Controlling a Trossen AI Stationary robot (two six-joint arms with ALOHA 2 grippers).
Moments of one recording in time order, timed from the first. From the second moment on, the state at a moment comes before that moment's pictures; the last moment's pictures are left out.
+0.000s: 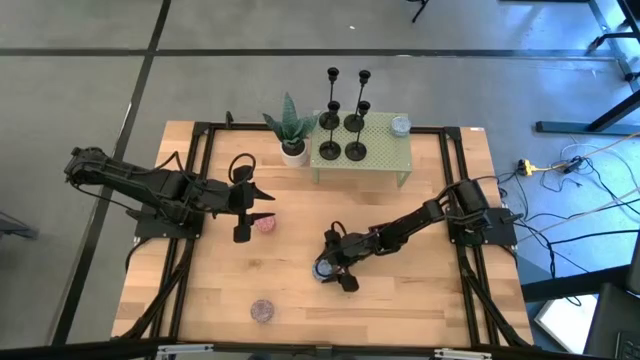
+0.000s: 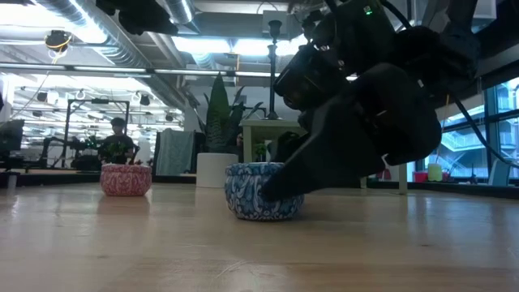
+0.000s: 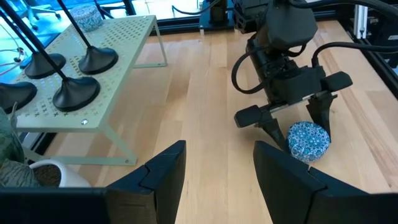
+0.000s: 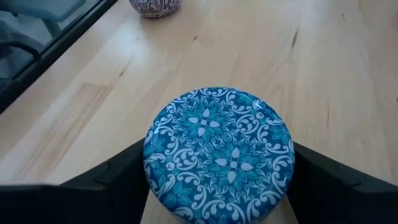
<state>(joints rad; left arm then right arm) -0.23 0.88 0.77 -0.40 -0.34 -0.07 0.30 2.06 0.88 0.62 -0.13 0.12</state>
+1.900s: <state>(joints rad) -0.23 0.88 0.77 -0.36 -0.41 -0.07 0.22 1.14 0.88 -0.74 1.14 0.85</state>
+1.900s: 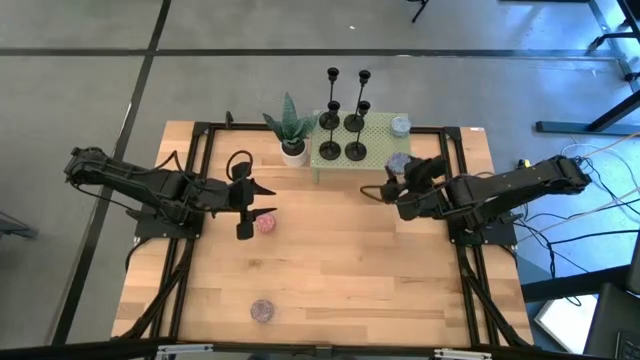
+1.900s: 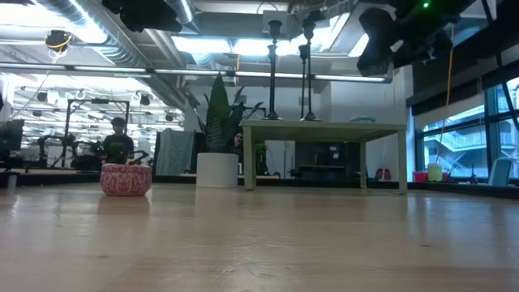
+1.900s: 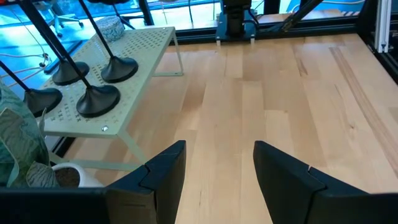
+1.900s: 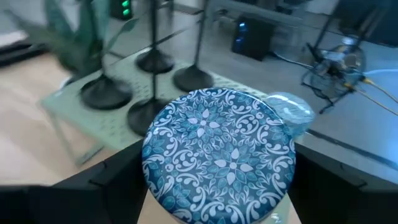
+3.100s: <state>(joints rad) -0.23 0.88 0.77 -0.36 -0.40 -0.07 -0.09 1.14 0.48 -0.09 1.05 0.71</state>
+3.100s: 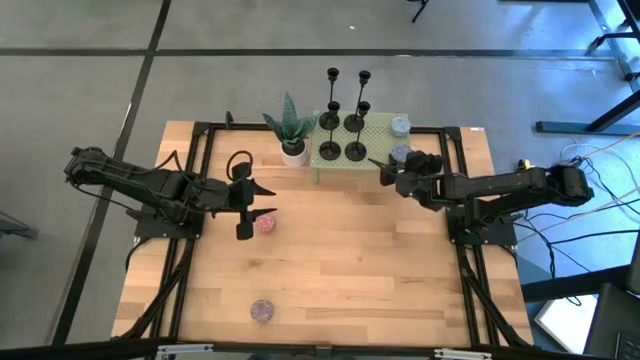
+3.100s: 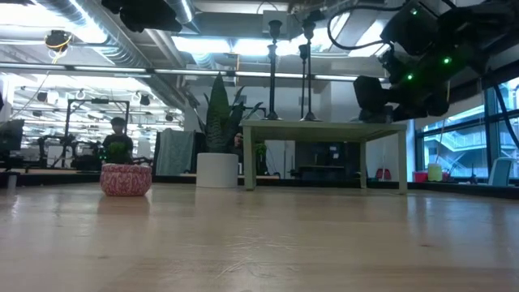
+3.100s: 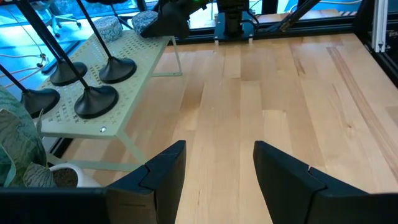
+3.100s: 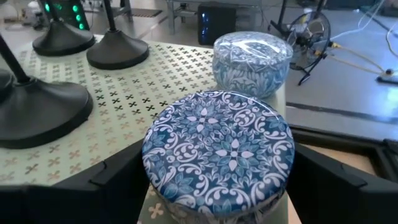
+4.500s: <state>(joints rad) -0.23 0.88 0.77 -0.36 -0.40 -0.07 -0.14 1.14 0.48 -0.03 1.00 0.59</state>
